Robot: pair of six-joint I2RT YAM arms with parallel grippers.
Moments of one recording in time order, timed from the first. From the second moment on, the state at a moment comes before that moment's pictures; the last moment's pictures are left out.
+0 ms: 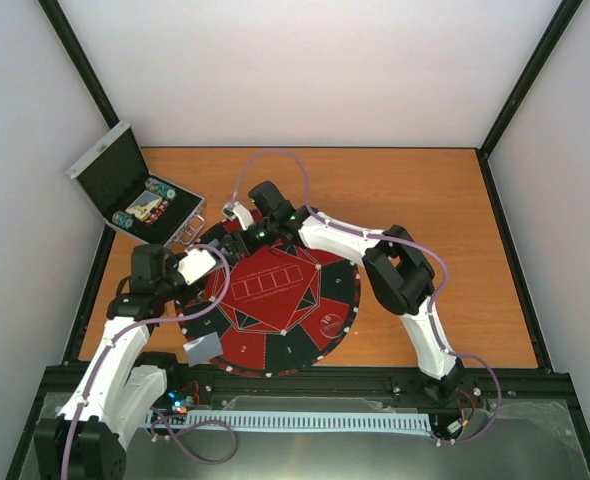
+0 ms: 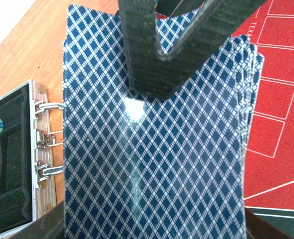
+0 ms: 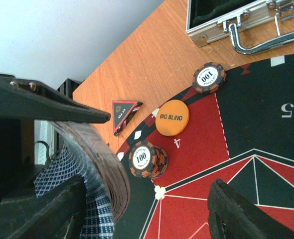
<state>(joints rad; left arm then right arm) -0.04 0.76 0.47 -0.44 0.28 0.78 0.84 2.18 1.70 -0.24 -0.73 0.27</state>
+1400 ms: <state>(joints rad) -0.04 0.75 0.42 -0.37 0.21 0.83 0.81 2.09 1.70 -0.34 -0.80 0.19</state>
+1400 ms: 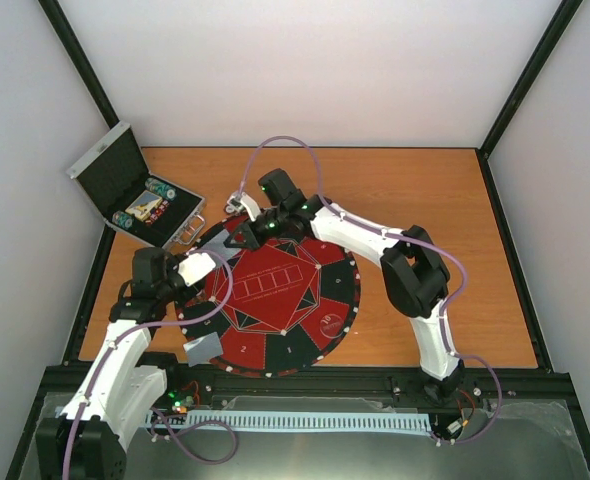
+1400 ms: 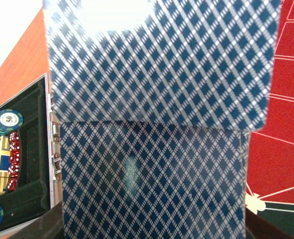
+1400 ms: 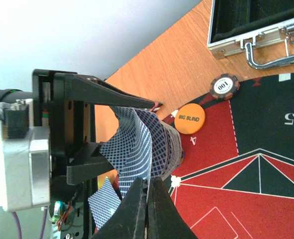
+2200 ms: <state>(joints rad) -0.04 0.74 0.41 -0.36 0.23 0.80 0.55 1.92 1.60 -0.36 -0.86 0.17</state>
